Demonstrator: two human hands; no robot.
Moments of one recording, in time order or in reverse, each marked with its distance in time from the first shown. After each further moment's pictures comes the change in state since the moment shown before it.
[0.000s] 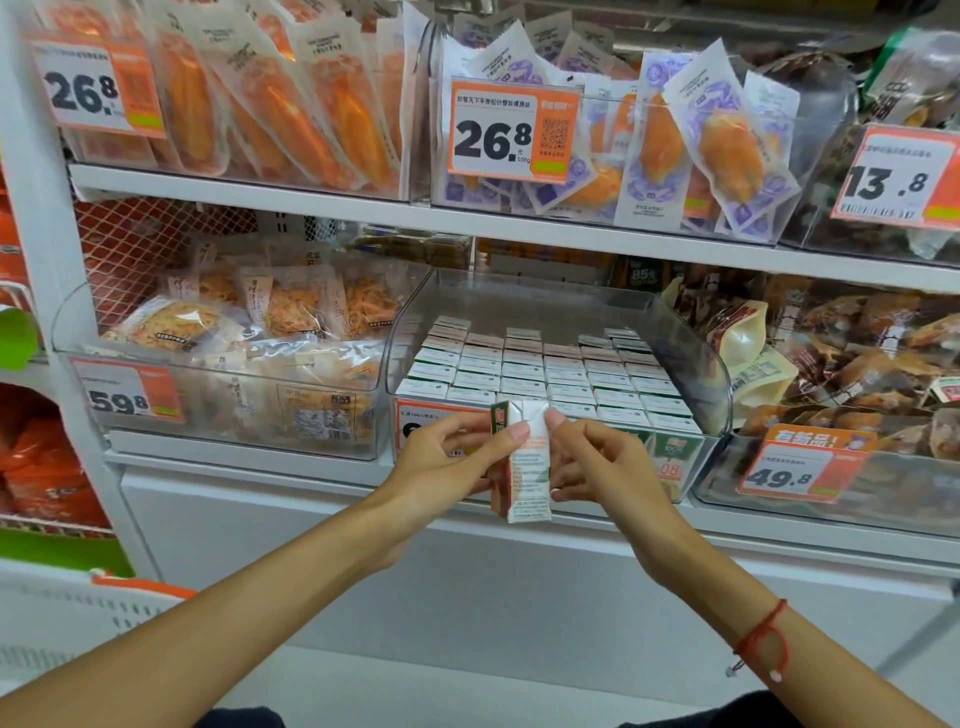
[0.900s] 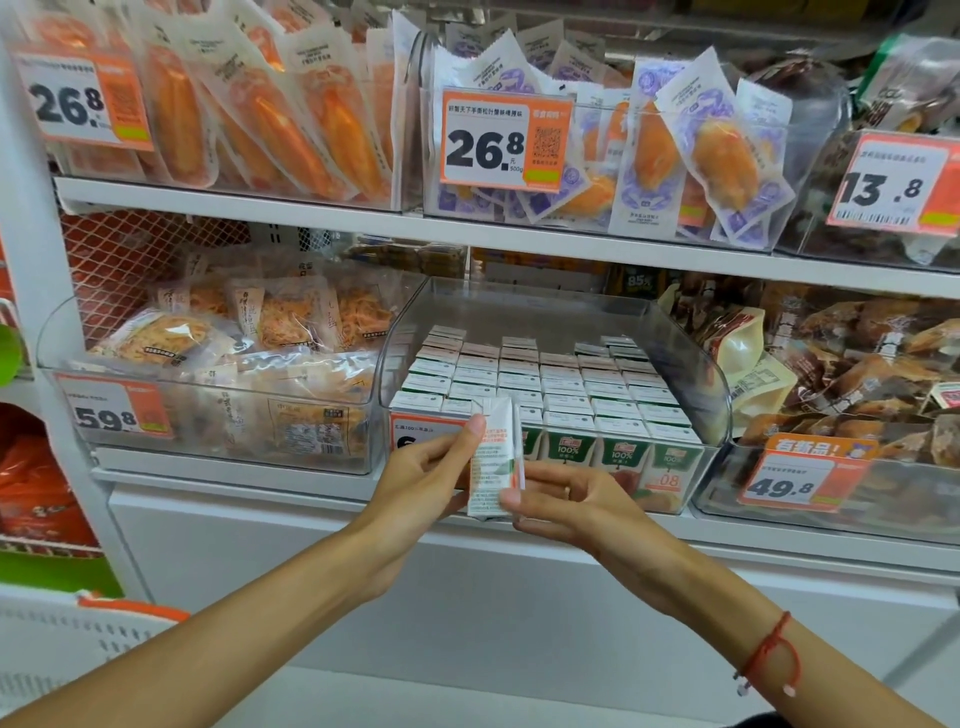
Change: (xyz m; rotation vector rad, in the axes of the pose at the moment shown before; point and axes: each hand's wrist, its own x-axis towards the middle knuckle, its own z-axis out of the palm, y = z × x) left_hand -0.003 -0.006 -0.006 -0.085 -0.035 -0.024; right_hand -0.003 0.005 0.003 0.081 -0.354 0.165
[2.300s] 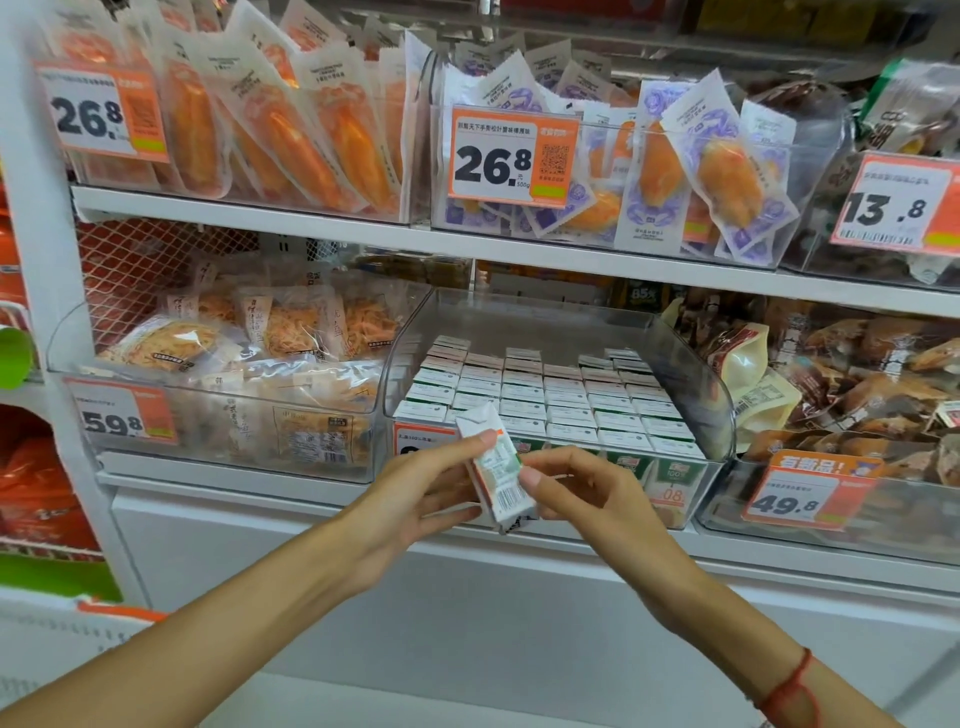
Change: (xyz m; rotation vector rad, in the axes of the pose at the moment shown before) left_hand 0.001 0.015 -0.013 -0.063 -0.122 -0.168; right_hand -0.008 -0.008 0.001 -0.161 0.218 -0.197
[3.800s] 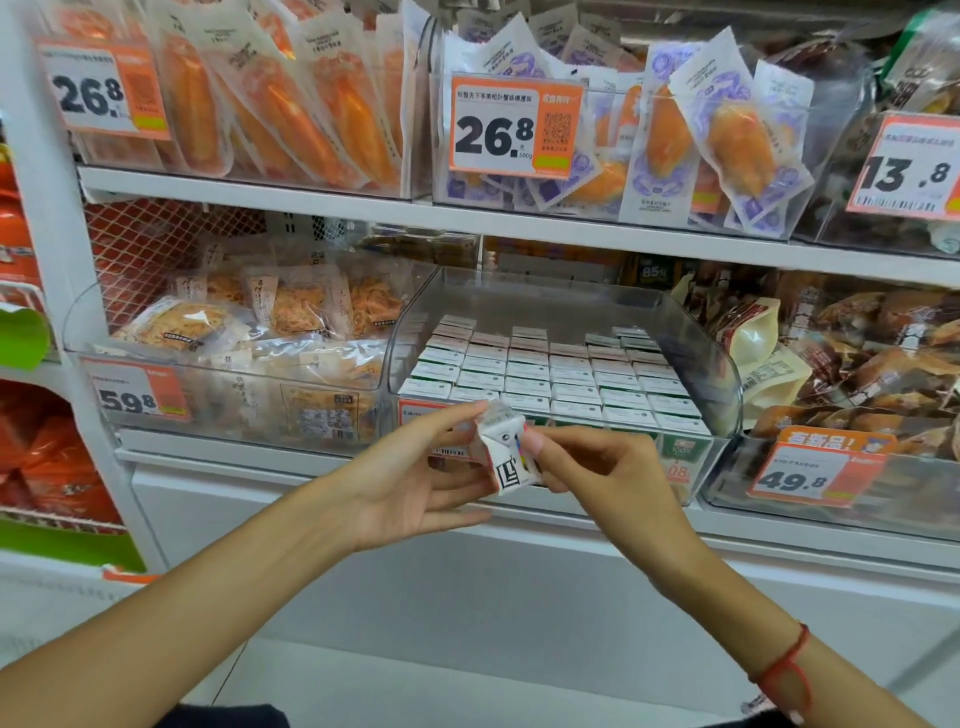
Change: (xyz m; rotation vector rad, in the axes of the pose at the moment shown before) left_hand -0.001 0.009 -0.005 -0.103 -0.026 -0.288; right_hand -0.005 -0.006 0.004 -0.002 0.083 -0.162
